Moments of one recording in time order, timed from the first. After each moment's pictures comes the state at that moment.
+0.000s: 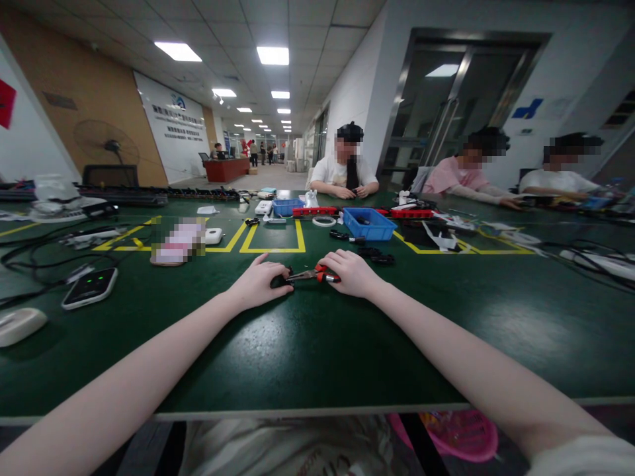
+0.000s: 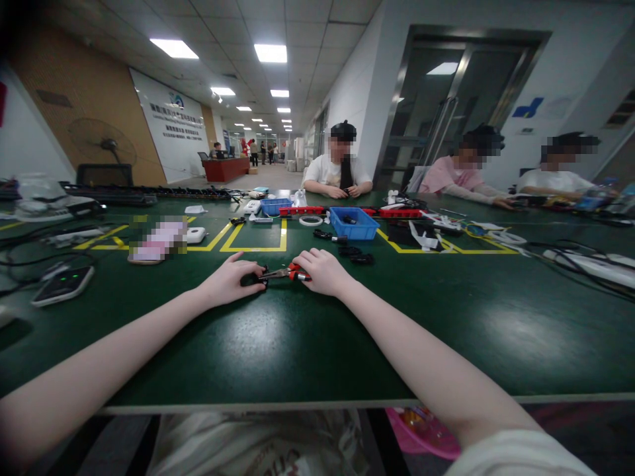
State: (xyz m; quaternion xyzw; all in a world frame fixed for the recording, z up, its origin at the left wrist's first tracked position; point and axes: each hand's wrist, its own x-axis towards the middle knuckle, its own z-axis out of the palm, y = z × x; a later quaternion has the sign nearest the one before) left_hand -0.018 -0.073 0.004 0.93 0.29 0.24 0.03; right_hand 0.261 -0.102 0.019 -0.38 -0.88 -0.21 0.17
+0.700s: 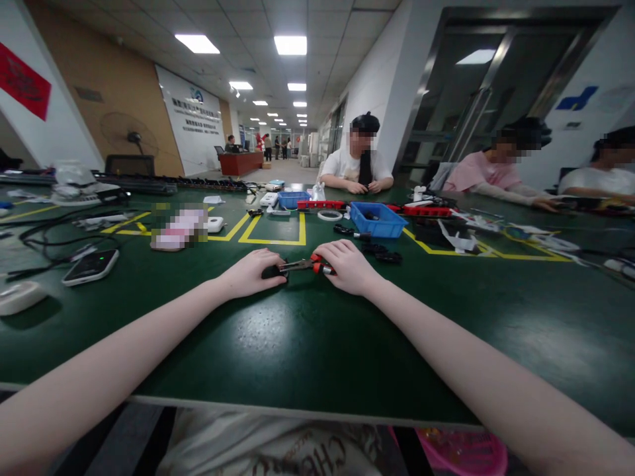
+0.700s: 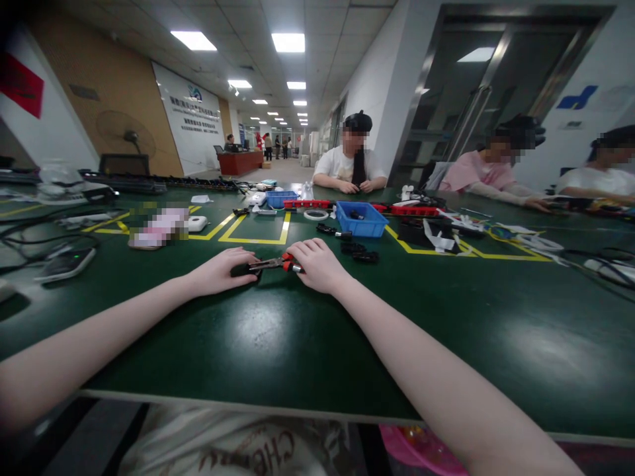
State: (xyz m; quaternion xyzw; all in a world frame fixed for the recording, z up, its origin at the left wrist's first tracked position) left_hand -0.014 -0.074 0.009 0.93 0.27 0.24 0.08; right_hand 0.262 -0.099 0.019 -0.37 -0.89 -0.19 0.19
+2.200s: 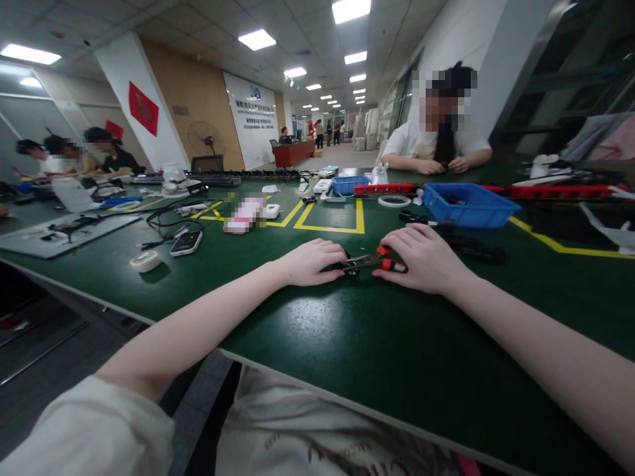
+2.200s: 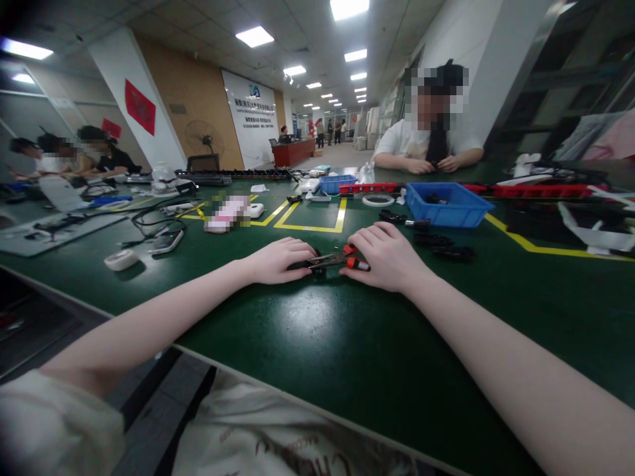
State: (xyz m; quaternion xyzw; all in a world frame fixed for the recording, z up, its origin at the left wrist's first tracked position) left_hand -0.014 -0.088 0.023 0.96 0.22 0.15 -0.04; right_hand 0.262 -0.088 0.021 -0.30 -0.89 -0.26 0.24
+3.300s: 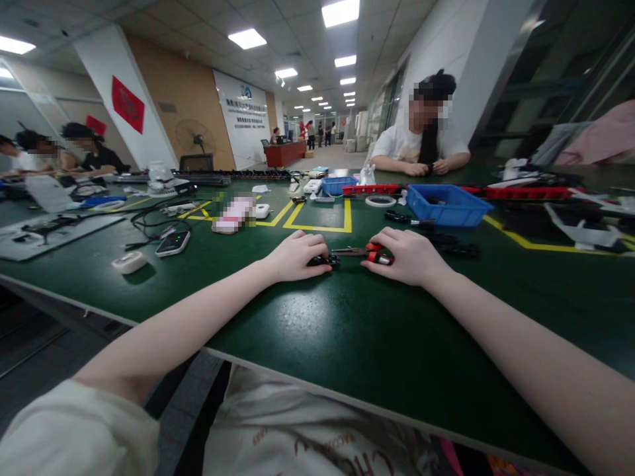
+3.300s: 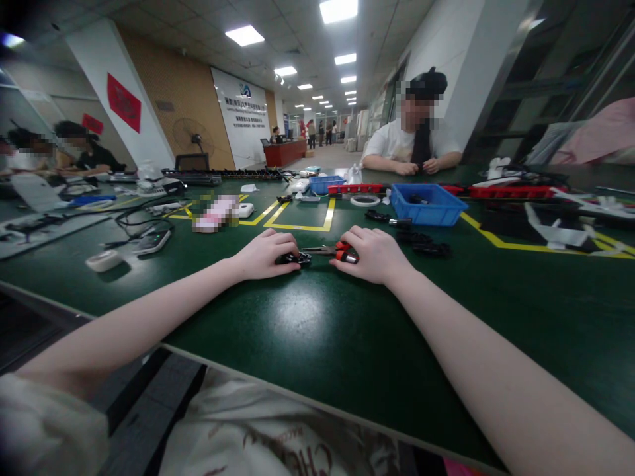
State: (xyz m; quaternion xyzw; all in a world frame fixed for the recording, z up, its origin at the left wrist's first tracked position) left_hand -0.016 -0.086 0.018 0.94 0.27 0.18 -0.12; right_hand 0.266 -0.089 0.017 -0.38 -0.87 -0.22 0.23
